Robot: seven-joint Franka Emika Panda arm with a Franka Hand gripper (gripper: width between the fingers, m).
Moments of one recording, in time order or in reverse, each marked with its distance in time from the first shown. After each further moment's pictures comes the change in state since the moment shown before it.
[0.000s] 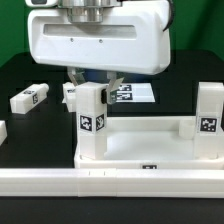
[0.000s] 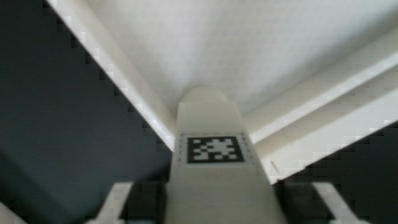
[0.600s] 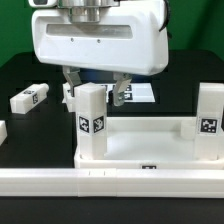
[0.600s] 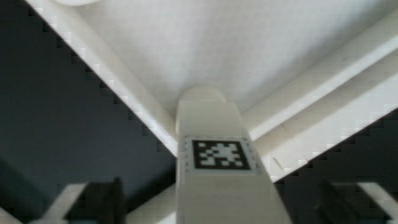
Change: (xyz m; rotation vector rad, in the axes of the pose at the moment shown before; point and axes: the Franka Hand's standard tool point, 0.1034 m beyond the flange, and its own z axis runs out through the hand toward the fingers) arm 0.001 0.000 -0.001 -0.004 0.002 -0.142
